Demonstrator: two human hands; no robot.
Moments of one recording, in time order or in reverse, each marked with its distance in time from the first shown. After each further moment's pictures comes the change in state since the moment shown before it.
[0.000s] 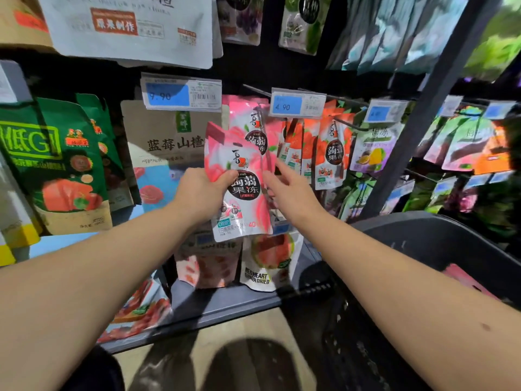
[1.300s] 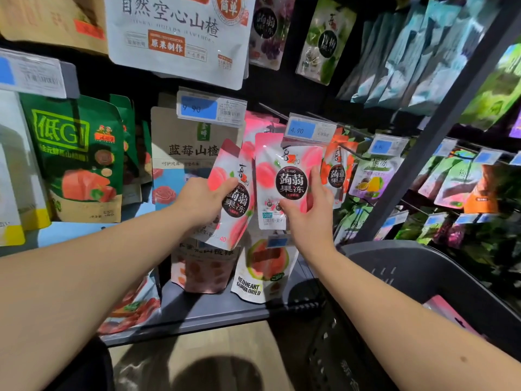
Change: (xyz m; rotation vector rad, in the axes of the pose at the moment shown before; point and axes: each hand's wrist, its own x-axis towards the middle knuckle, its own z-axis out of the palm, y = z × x) left_hand -0.001 -0.012 -0.019 -0.009 -0.058 -0.067; right_hand -0.022 0.012 -0.011 -0.107 0.308 -0.255
